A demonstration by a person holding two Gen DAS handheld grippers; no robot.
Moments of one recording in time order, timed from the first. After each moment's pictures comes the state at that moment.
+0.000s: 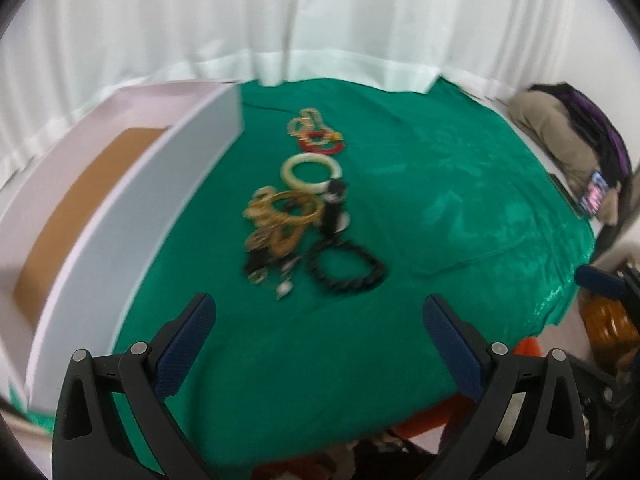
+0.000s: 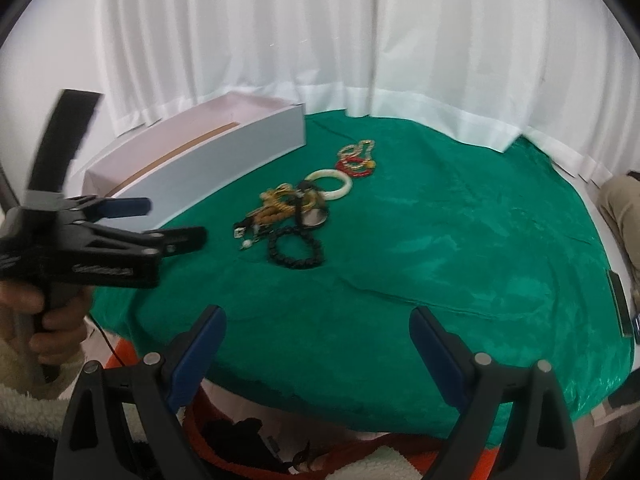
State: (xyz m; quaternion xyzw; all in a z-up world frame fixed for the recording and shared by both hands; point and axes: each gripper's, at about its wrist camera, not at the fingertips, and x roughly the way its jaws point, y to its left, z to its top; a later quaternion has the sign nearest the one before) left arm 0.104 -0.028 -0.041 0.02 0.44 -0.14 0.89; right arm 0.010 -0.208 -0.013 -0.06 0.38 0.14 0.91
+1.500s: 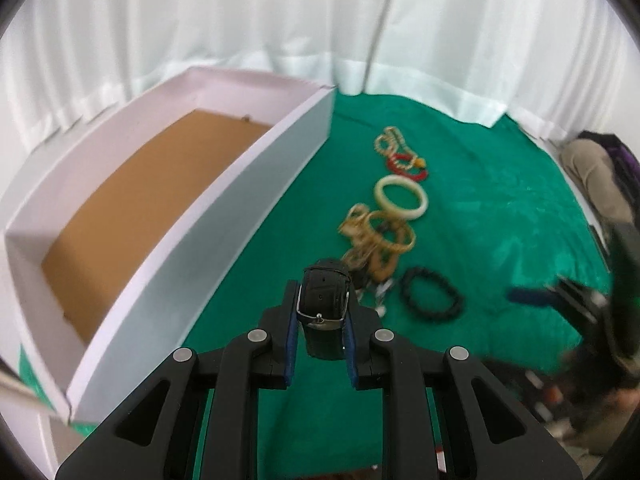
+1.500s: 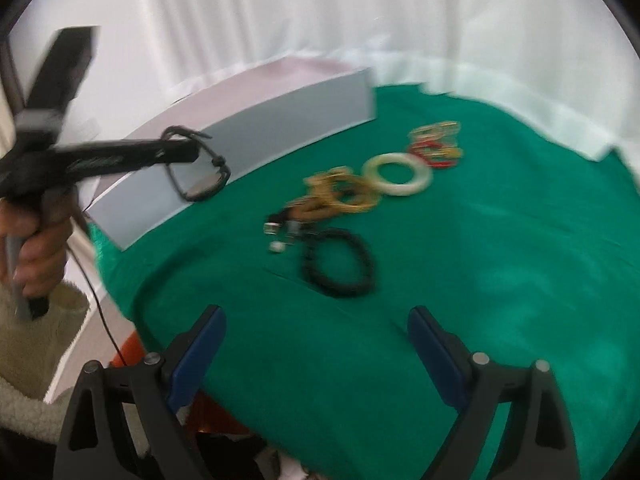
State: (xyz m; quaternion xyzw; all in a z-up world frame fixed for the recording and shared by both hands) left arm 0.107 0.068 -0.033 -0.04 0.45 -0.03 0.89; right arm 0.127 -0.153 -0.075 -0.08 0.45 0.31 0.83
